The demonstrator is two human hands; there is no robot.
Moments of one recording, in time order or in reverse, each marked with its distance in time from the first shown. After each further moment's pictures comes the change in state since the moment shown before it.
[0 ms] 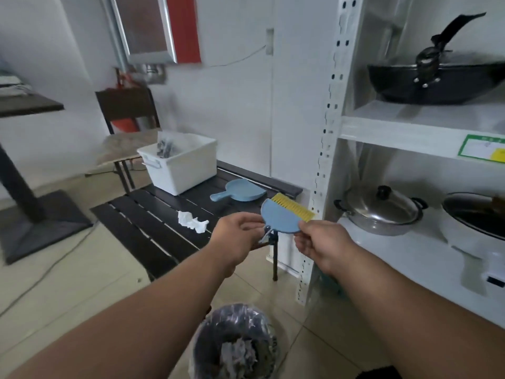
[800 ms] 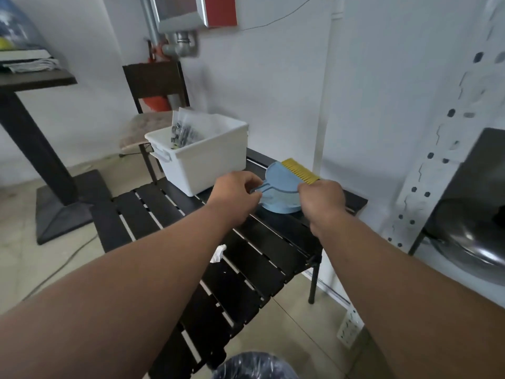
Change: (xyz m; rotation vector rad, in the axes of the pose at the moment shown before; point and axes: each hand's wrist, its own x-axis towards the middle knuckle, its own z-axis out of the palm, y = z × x) left_hand 0.212 -0.011 -0.079 0.675 0.275 0.183; right_hand 0.204 -0.026 0.150 -0.474 0.108 -0.263
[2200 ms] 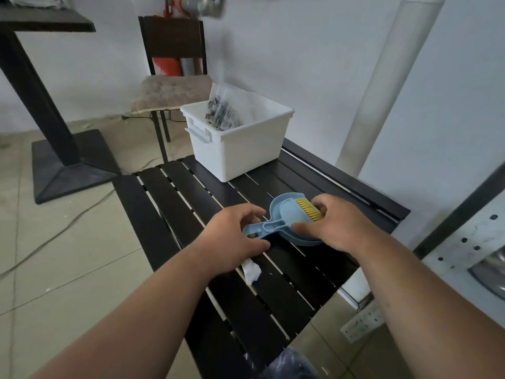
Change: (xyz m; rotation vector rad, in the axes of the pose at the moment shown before) left_hand -0.072 -0.093 -0.053 -0.241 -0.254 -0.109; right_hand -0.053 -0.014 0.034 -0.739 -0.385 -0.267
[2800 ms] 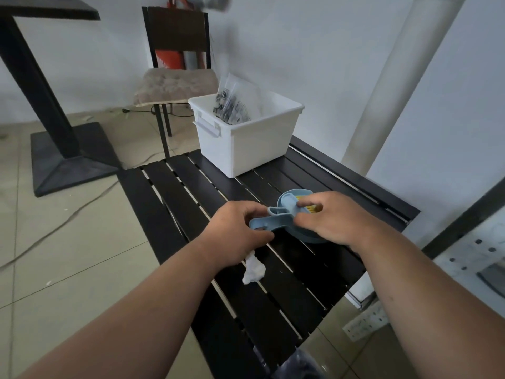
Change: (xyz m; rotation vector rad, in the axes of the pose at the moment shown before) left_hand 0.005 -0.013 -0.004 -0.085 0.028 0.037; right_hand 0.011 -0.020 0.010 -0.023 -0.038 -0.092
